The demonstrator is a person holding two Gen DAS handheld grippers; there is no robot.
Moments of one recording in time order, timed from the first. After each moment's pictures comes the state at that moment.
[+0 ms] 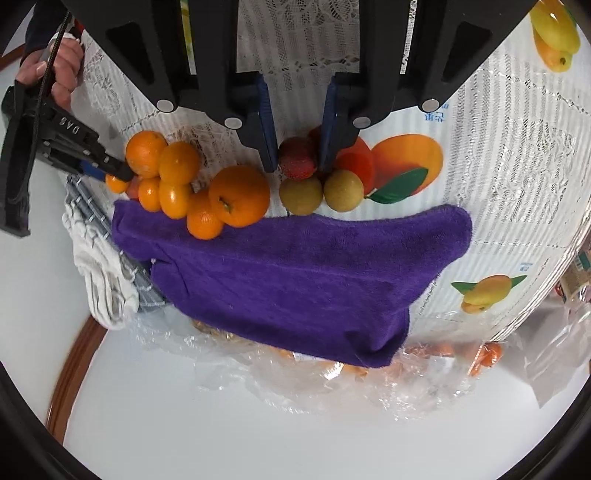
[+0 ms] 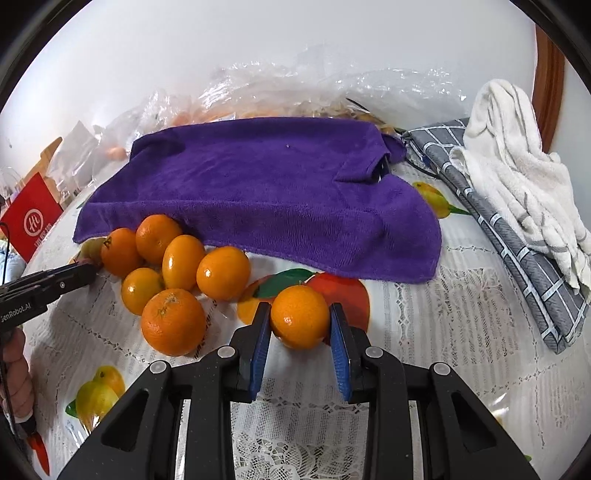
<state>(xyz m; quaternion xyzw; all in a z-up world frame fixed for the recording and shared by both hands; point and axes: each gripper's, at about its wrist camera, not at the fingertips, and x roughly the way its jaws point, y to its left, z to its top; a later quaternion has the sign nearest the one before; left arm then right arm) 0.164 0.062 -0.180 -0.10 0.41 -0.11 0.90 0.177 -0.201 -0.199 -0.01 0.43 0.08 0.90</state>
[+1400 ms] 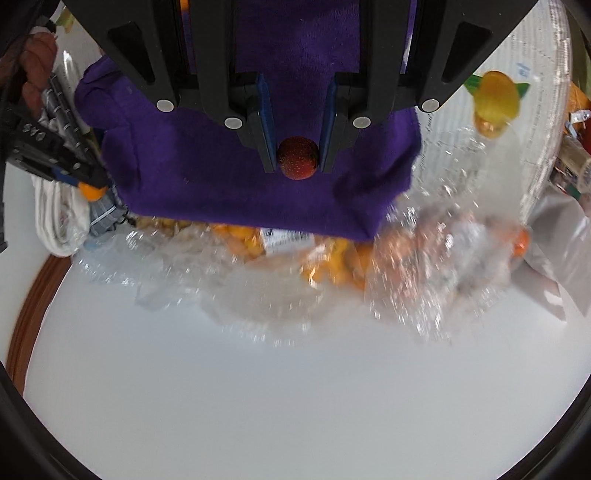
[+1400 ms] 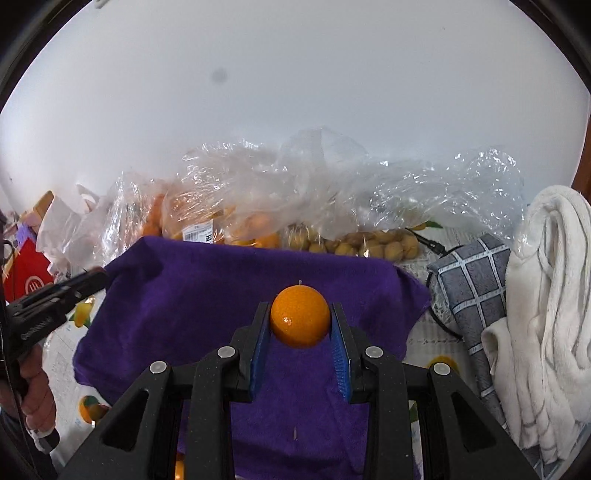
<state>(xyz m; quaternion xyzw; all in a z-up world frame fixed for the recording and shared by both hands) 0.327 0.051 -0.127 -0.06 0.40 -0.06 0.91 0.346 -0.187 -0.125 0.02 0.41 0.11 0.90</state>
